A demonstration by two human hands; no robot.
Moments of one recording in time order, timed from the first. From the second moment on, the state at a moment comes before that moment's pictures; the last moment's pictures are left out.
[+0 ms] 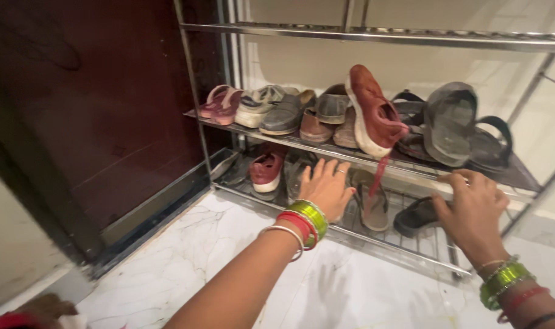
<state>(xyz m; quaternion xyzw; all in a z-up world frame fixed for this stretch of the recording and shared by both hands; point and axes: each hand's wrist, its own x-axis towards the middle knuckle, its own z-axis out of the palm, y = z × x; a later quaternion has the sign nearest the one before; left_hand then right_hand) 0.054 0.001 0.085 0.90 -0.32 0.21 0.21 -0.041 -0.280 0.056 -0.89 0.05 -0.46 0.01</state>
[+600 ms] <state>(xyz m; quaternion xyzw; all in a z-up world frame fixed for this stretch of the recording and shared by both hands) 0.087 0.129 0.114 0.91 -0.22 0.28 0.20 0.115 -0.187 0.039 -0.86 -0.10 -0.50 0.06</state>
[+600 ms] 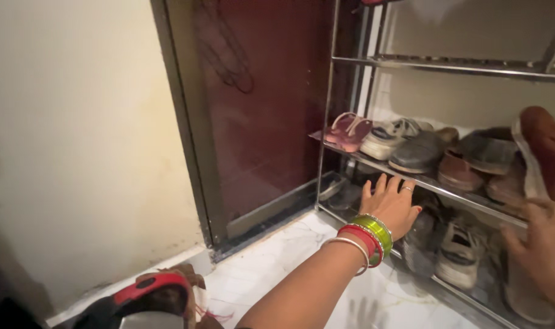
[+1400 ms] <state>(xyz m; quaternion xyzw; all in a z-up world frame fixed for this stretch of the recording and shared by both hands) 0.087 0.151 0.140 0.91 -0.20 0.32 0.19 0.079 -0.069 0.120 -0.87 -0.09 -0.49 0.02</state>
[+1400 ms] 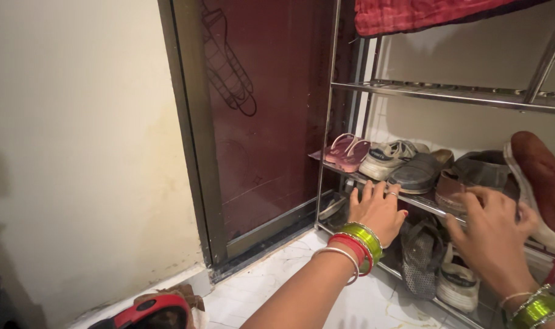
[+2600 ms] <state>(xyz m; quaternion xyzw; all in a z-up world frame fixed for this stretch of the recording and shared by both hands) 0.064 0.060 0.116 0.88 -0.29 0.28 0.25 0.012 -0.156 0.095 -0.87 0.01 -0.49 -0.03</state>
